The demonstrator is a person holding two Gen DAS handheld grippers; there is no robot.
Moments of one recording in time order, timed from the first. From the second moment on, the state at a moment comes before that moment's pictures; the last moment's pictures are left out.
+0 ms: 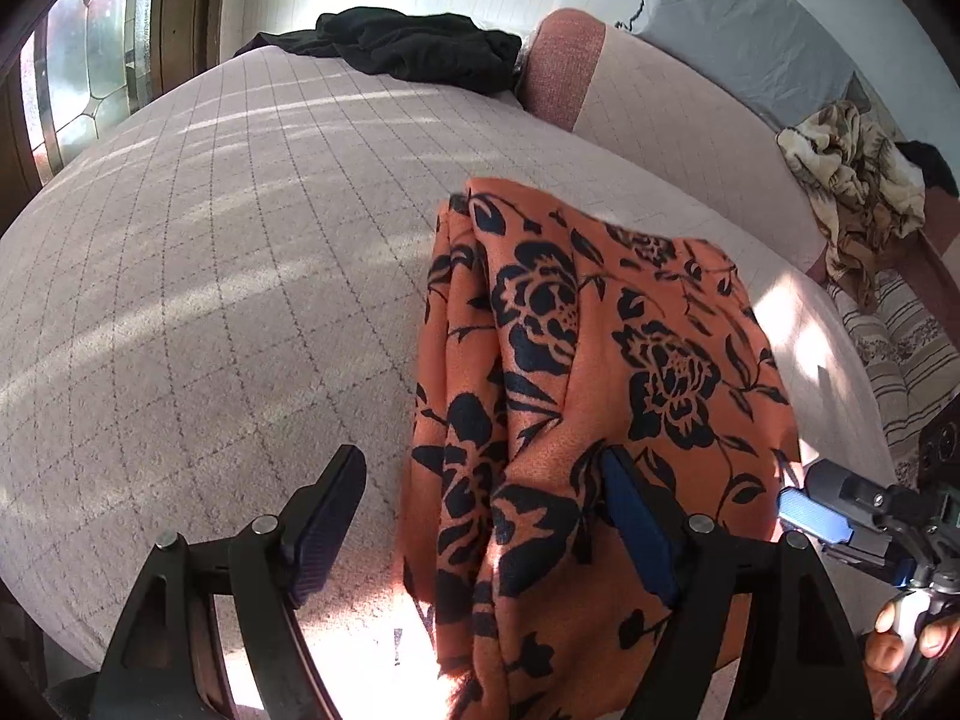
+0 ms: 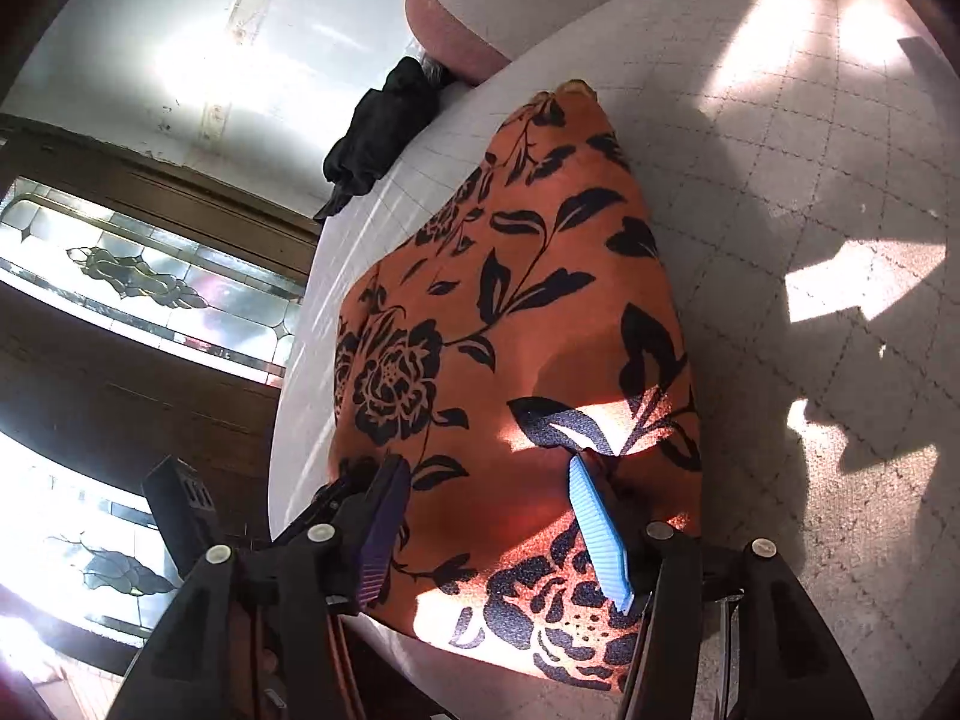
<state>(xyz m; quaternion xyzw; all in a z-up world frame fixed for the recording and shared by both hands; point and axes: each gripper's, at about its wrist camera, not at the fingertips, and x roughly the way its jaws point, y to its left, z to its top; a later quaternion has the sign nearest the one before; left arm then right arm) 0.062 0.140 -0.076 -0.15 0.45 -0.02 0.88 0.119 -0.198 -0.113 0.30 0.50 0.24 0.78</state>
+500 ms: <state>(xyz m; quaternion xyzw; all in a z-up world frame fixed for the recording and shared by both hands) 0.198 0.160 -0.101 -0.15 0.55 -0.05 0.82 0.112 -0.196 -0.115 0.28 0.49 0.27 0.78</state>
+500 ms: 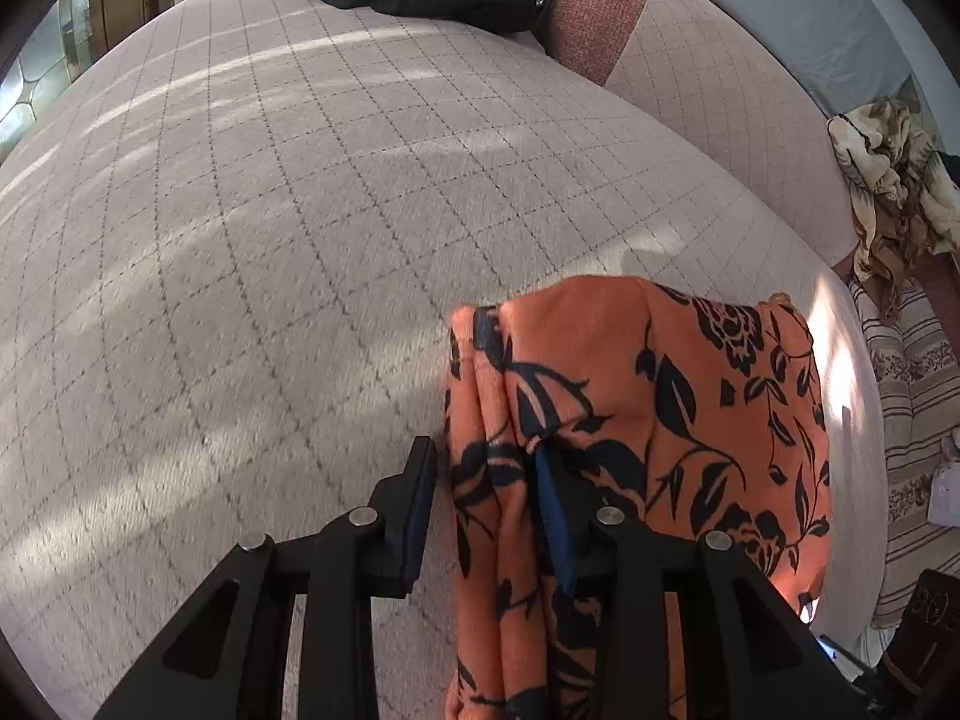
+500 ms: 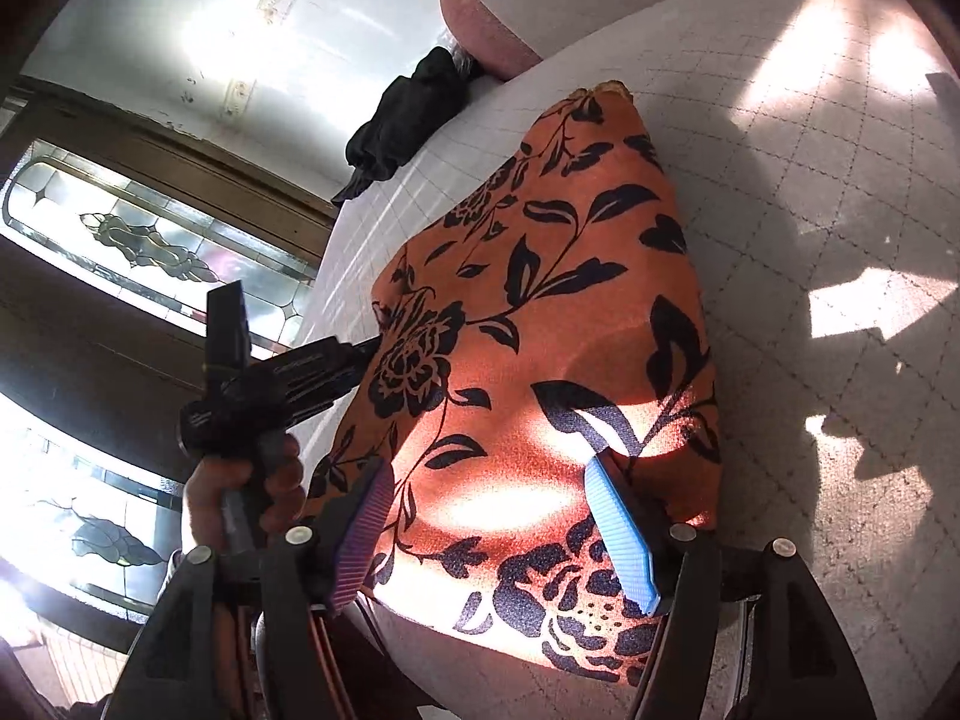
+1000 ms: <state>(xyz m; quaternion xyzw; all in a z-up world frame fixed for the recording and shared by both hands) 0.061 0.128 -0.054 -0.07 0.49 -0.03 0.87 0.093 -0.193 -0.105 0.29 0.48 0.28 0.78</state>
